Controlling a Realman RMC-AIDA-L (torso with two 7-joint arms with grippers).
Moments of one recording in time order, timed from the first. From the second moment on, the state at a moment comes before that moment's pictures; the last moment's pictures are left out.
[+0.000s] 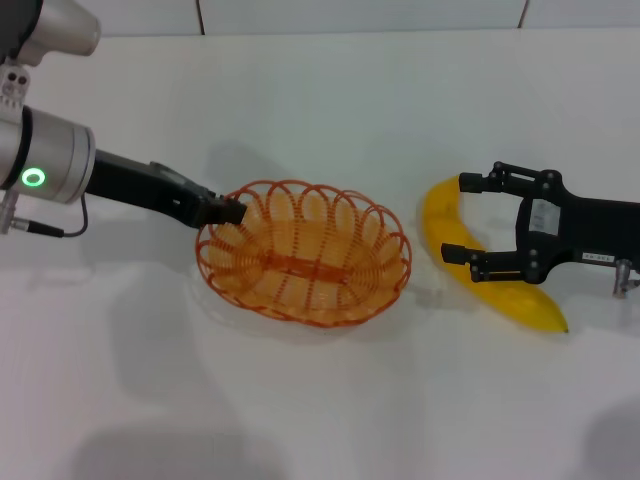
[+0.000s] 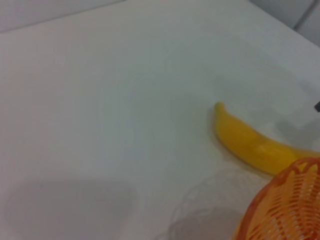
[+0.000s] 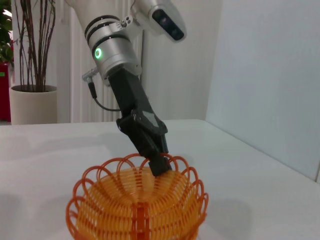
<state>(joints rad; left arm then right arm) -0.79 -2.04 0.95 0.75 2.29 1.42 -2.03 0.53 1.97 -0.28 -0.37 -2.27 -1.62 0.77</state>
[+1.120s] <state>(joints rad) -0.84 -2.04 0.97 0.61 2.37 1.16 -2.15 0.54 1.98 -0.28 -0.37 -2.27 -1.62 0.77</state>
